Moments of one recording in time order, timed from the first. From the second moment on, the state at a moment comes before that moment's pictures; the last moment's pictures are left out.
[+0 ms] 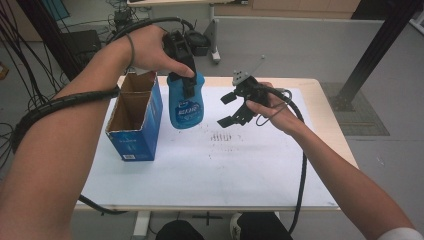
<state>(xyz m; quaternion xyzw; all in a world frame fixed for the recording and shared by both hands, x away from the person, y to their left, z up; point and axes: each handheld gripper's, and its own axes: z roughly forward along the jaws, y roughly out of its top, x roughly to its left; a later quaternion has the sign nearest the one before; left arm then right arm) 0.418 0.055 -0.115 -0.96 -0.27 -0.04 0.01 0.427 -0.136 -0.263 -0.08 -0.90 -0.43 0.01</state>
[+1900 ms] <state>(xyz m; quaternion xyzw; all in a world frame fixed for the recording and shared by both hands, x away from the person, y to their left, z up) 0.444 0.184 0.005 -0.72 -0.69 -0.11 -0.06 0.378 -0.265 -0.243 -0.18 -0.96 -0.20 -0.09</state>
